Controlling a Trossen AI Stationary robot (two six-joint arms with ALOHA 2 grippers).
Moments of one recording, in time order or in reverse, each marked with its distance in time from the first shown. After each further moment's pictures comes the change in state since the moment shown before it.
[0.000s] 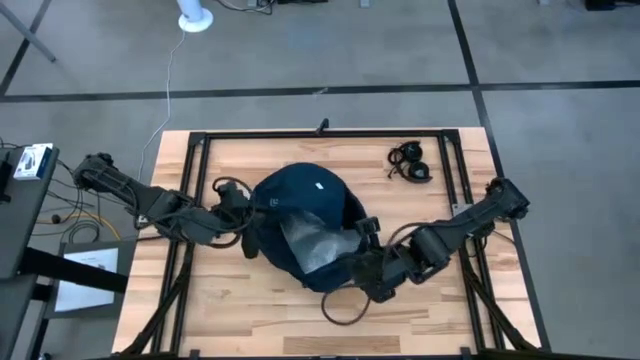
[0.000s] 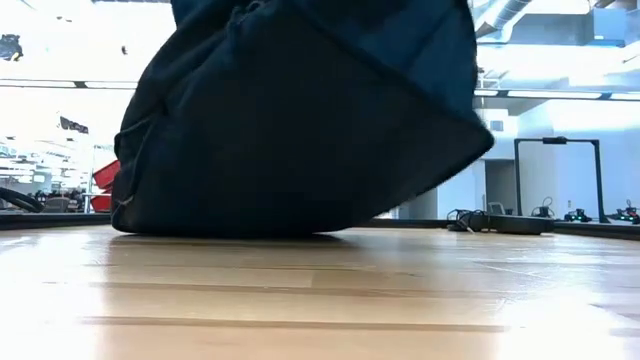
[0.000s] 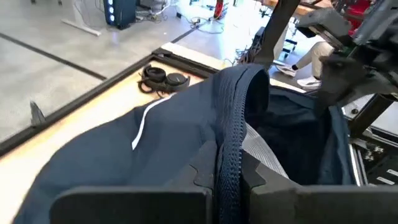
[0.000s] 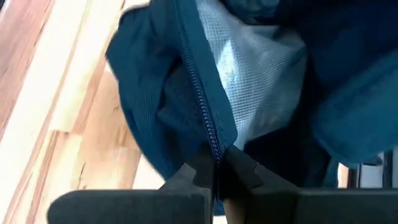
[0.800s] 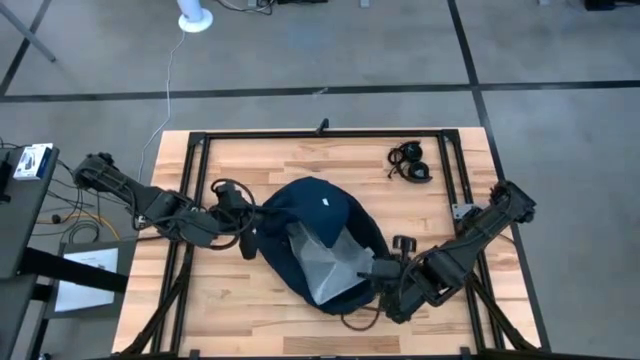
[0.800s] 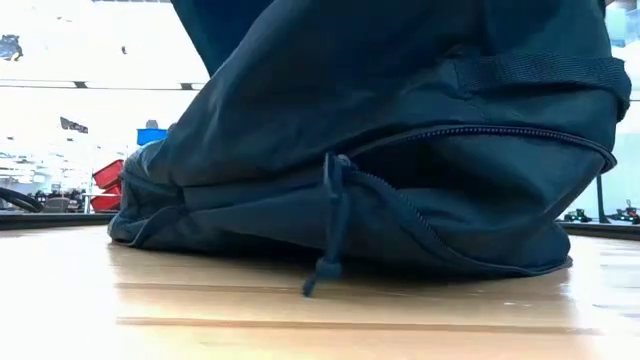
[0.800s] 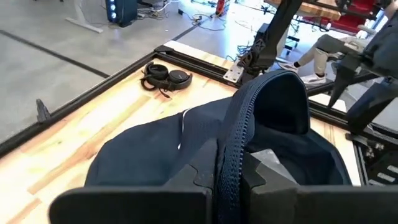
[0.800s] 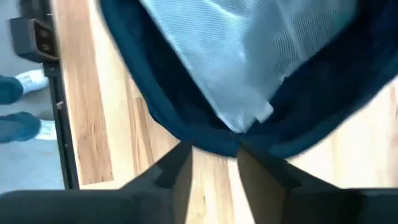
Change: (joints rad) left arm -0.019 0.000 0.019 -0.064 -0.015 -0.044; right arm 0.128 -0.014 -0.070 -0.169 -0.152 0.675
